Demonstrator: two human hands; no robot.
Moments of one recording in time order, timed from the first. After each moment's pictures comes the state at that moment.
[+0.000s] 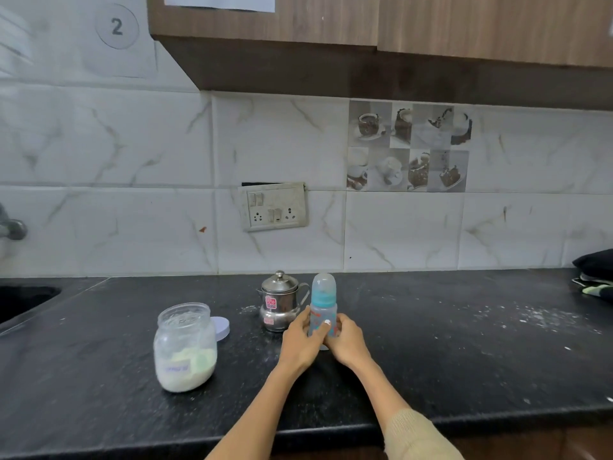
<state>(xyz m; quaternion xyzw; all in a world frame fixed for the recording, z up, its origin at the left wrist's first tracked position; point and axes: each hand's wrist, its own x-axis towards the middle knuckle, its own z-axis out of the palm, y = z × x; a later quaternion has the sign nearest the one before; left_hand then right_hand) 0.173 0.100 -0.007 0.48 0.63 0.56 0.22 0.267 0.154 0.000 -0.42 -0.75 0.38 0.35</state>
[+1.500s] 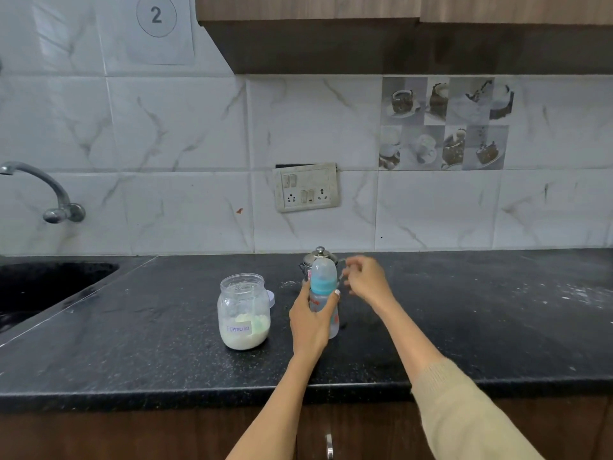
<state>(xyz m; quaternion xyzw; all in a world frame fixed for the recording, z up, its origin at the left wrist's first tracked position) 0.148 0.040 -0.014 0.40 0.62 0.67 0.10 0.228 0.116 0.056 -0.41 -0.74 0.34 0.40</state>
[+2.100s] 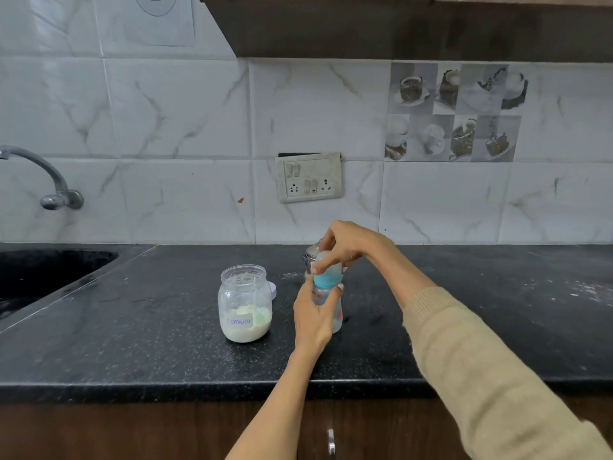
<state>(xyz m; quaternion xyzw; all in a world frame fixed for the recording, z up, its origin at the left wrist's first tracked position) 0.145 0.044 -0.016 0.42 0.58 0.69 0.11 0.203 0.110 0.133 -0.33 -0.93 0.14 0.09</state>
